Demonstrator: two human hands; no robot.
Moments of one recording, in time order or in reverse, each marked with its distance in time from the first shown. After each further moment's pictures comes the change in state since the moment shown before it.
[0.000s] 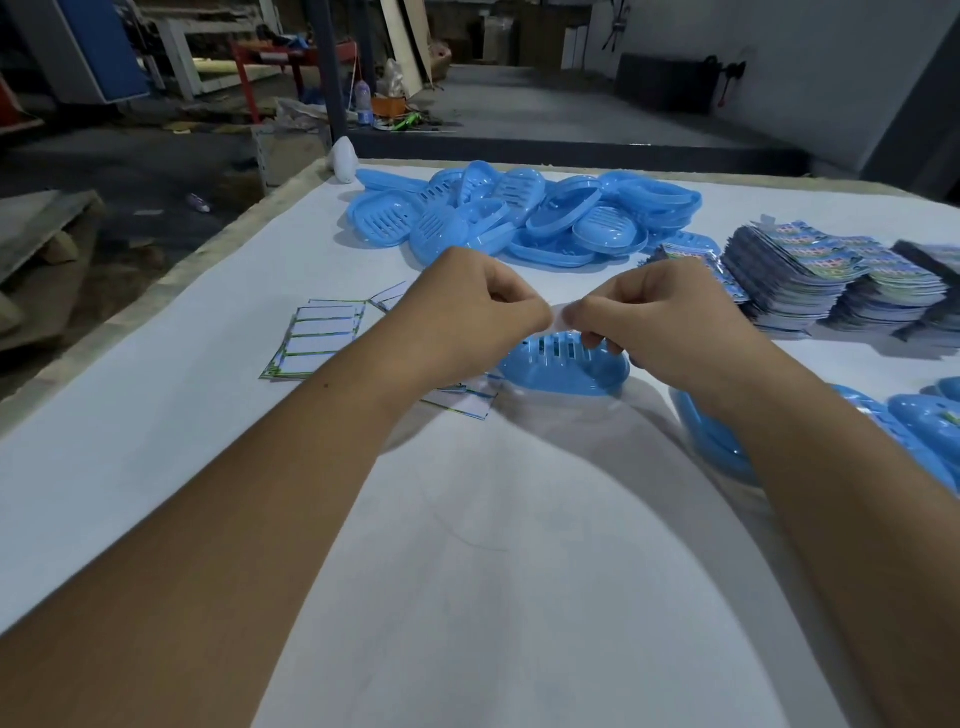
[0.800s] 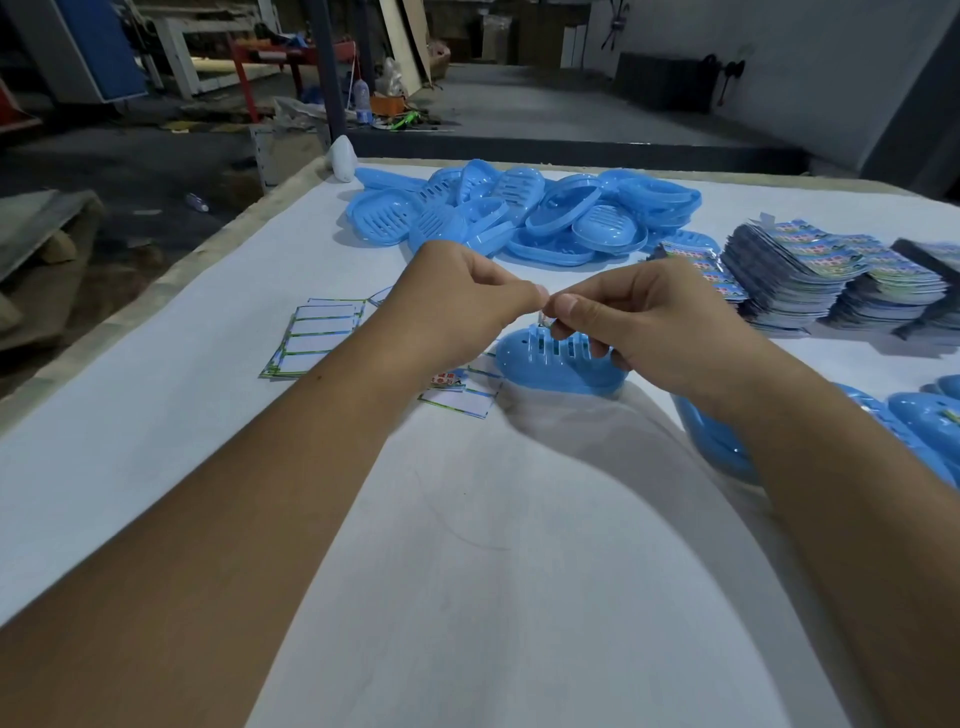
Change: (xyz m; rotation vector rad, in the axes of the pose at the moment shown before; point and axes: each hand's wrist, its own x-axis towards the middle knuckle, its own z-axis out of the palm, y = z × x) left_hand 0.002 0.000 -0.002 -0.075 0.098 -0.089; right_hand 0.001 0.007 0.000 0.069 -0.125 -0.156
